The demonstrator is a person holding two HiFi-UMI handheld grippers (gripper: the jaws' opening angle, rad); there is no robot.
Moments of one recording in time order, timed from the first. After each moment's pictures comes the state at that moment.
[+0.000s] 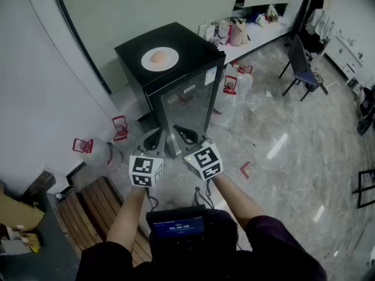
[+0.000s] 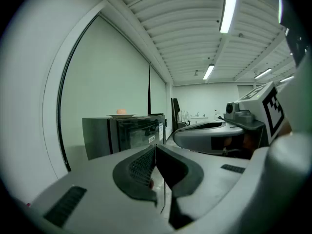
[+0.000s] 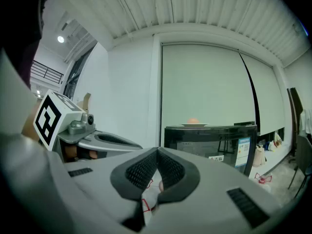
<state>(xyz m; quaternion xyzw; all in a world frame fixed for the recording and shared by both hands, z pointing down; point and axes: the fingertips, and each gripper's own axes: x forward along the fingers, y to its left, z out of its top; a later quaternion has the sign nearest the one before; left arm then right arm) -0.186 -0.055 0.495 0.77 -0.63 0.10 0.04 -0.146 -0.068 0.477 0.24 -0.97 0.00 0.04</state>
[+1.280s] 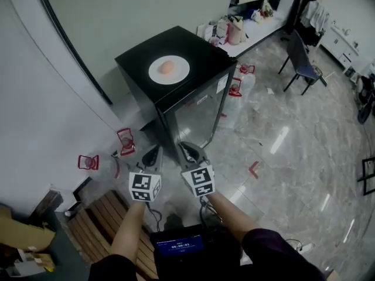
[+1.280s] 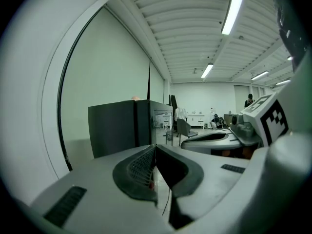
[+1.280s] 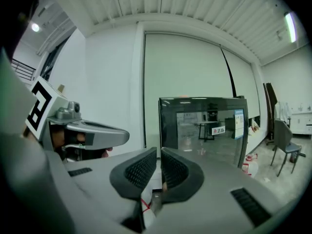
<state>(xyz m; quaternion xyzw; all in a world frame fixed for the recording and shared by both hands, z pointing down) -0.272 -0.065 0.543 0.79 -0.60 0.10 0.06 -0.203 -0.087 0.554 0.36 -0.93 0.06 0.07</state>
